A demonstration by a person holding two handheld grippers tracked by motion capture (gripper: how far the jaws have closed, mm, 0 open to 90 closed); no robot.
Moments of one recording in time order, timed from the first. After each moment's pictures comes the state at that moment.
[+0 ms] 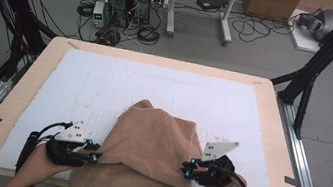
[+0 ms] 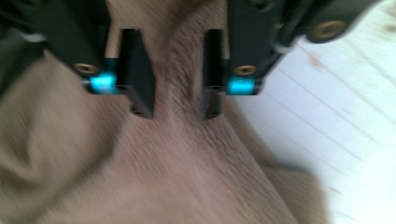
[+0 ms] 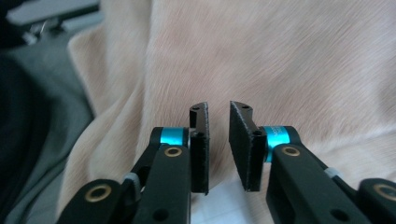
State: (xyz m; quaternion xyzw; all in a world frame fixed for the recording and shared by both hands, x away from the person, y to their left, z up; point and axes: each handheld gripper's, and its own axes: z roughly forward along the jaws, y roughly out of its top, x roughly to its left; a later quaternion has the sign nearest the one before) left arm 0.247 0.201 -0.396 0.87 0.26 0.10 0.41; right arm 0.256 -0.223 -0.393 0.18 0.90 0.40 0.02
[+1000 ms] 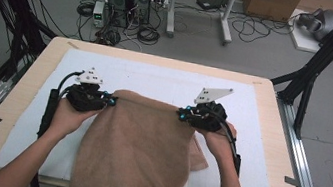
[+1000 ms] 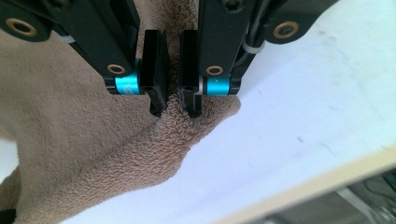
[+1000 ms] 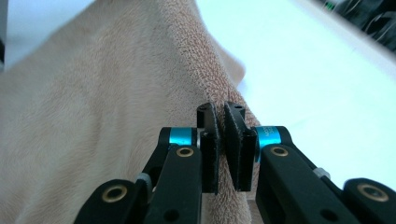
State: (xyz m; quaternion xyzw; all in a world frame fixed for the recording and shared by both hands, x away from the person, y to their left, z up) left arm 0.341 0.185 -0.338 0.81 0.35 0.17 0.44; right arm 0.356 -0.183 -0.331 0.20 0.87 0.43 0.12
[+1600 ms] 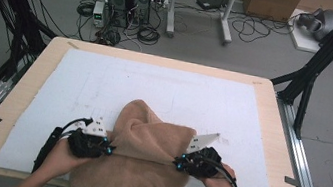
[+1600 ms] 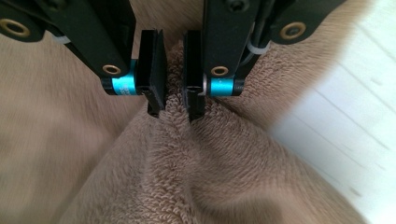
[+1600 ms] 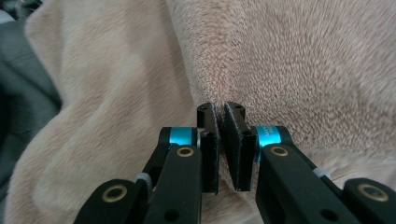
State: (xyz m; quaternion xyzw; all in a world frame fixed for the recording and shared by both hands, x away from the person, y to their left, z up) left arm 0.261 0.162 -0.427 0.89 0.27 0.10 0.36; right arm 0.276 -0.194 -0.412 0.17 0.92 0.35 0.02
